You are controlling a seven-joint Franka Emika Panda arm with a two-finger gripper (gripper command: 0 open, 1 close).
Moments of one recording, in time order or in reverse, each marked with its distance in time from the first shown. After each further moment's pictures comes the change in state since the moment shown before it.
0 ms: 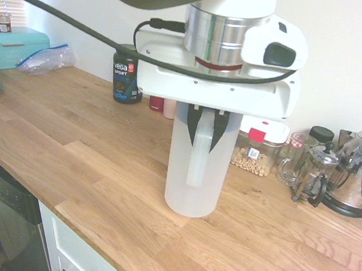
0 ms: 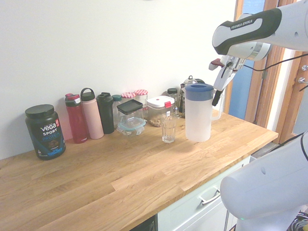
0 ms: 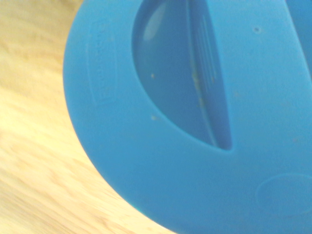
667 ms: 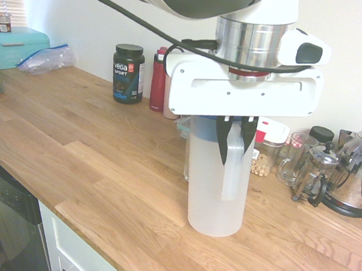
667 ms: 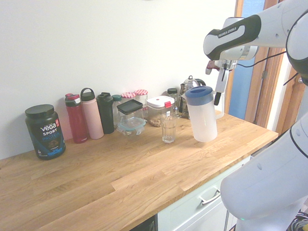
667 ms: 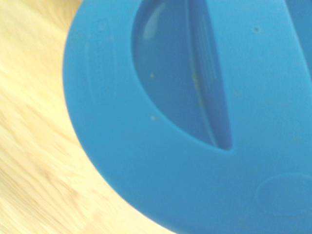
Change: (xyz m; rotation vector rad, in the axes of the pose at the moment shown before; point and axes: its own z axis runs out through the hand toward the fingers) arm 0.036 -0.002 0.015 -0.182 -0.050 -0.225
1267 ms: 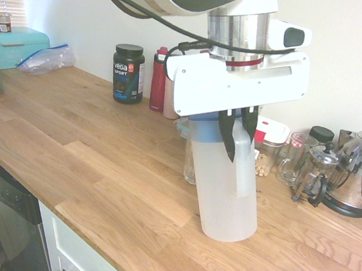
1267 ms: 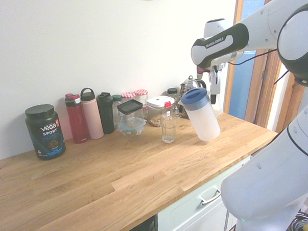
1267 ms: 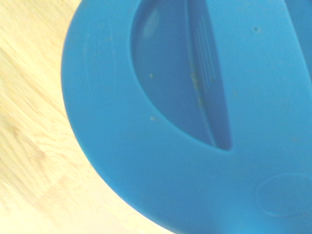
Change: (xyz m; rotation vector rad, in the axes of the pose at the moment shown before) arm 0.026 -0.031 0.007 -0.156 -0.035 -0.155
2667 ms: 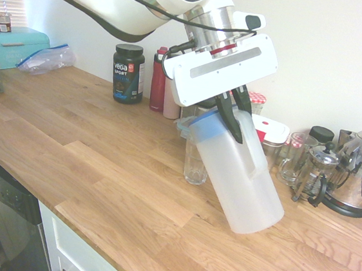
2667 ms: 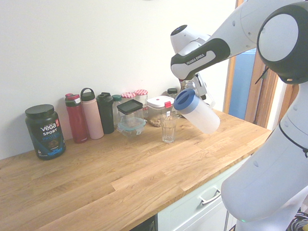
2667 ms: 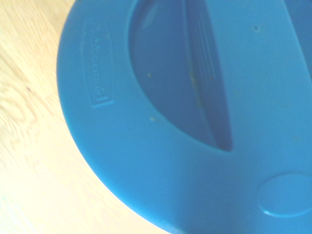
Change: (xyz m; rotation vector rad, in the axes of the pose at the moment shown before) arm 0.055 -0.056 -0.004 -0.332 -0.090 -0.213
